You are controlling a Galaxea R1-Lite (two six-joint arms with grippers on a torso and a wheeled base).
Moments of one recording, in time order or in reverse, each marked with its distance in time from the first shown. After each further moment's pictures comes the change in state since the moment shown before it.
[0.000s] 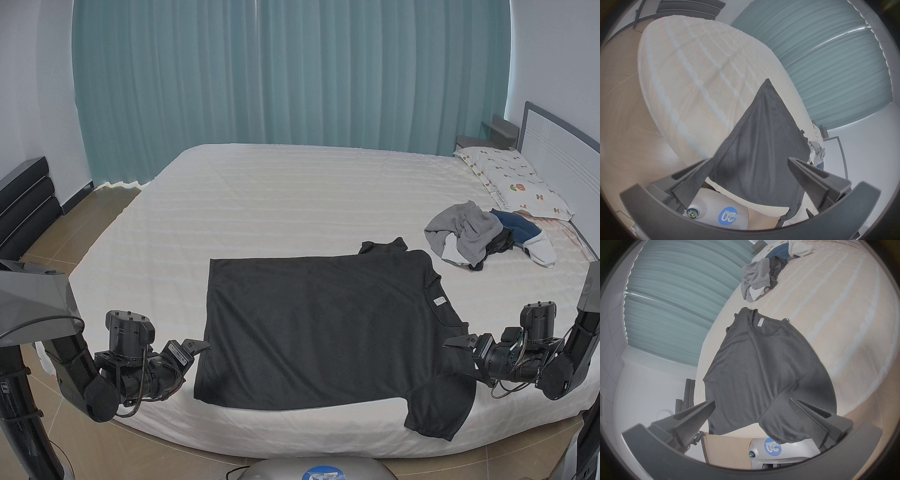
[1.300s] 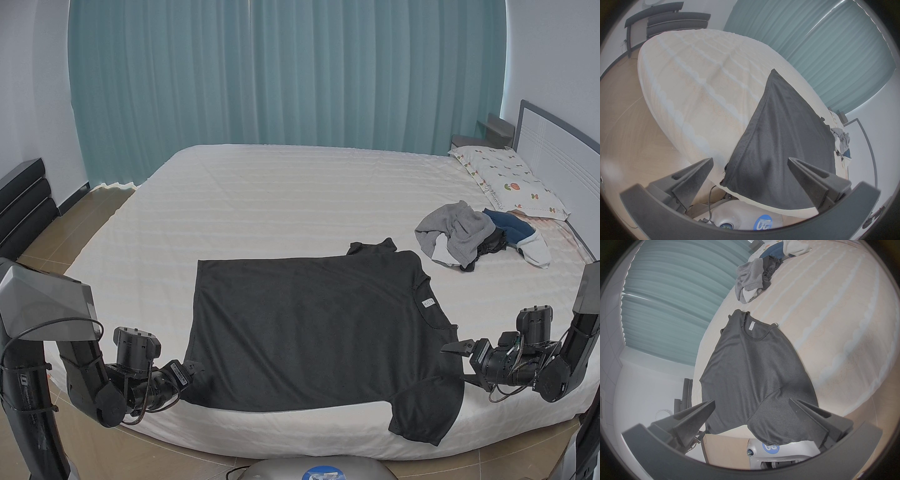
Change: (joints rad) left arm 0.029 0.139 0.018 -0.046 0.117 0.222; right arm 0.008 0.028 0.007 -0.004 -0.001 -0.003
